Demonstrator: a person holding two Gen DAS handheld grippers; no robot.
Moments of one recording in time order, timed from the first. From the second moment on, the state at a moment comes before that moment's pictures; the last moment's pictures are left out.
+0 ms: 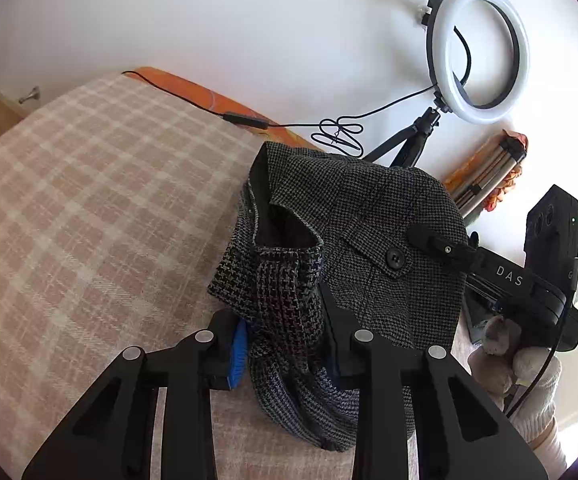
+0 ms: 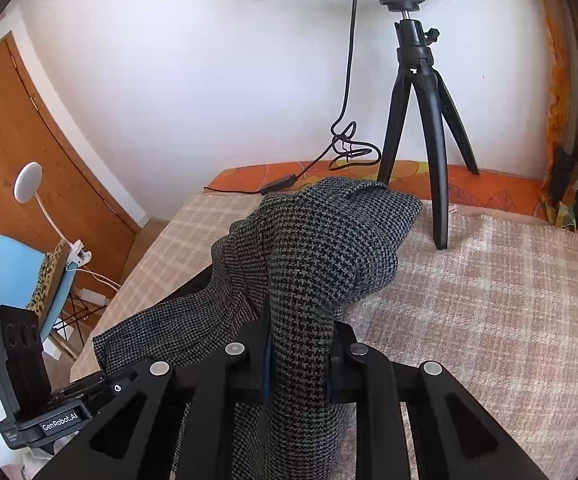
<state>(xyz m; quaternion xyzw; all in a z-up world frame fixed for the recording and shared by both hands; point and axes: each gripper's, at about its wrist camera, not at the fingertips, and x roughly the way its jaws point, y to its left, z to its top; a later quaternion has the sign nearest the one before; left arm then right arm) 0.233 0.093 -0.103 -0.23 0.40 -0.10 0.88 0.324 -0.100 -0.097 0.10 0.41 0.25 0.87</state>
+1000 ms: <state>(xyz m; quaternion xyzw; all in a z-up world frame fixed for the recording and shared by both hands) 0.175 -0.081 -0.032 -0.14 0.34 -0.25 0.89 0.223 -0.261 0.005 0.04 0.33 0.17 0.93</state>
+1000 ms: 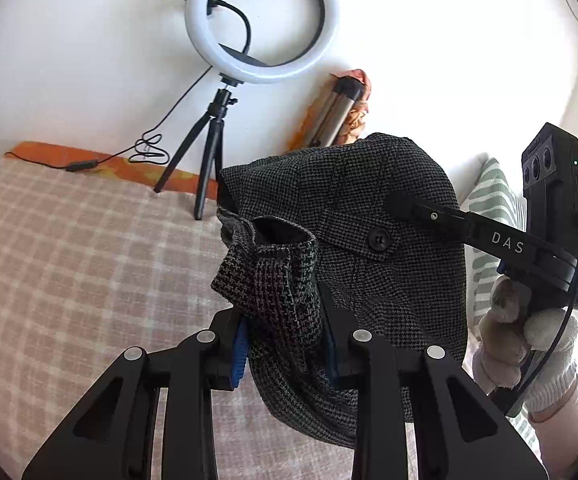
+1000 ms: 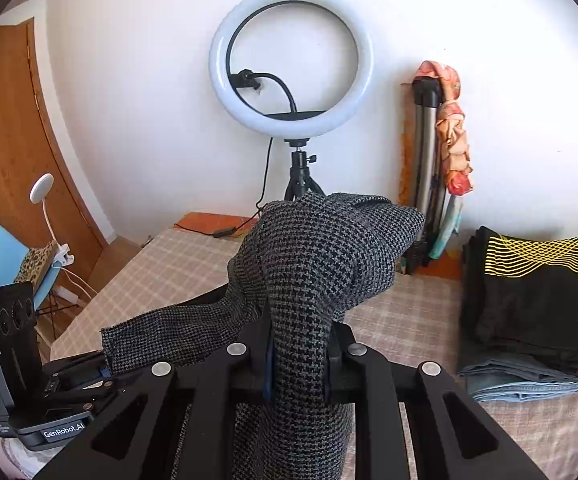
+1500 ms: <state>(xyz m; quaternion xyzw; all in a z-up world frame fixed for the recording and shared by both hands) 0.230 -0.255 -0.015 -0.14 0.32 -0.34 0.87 0.252 -0.421 0.044 0.02 0.30 0.09 0.95</state>
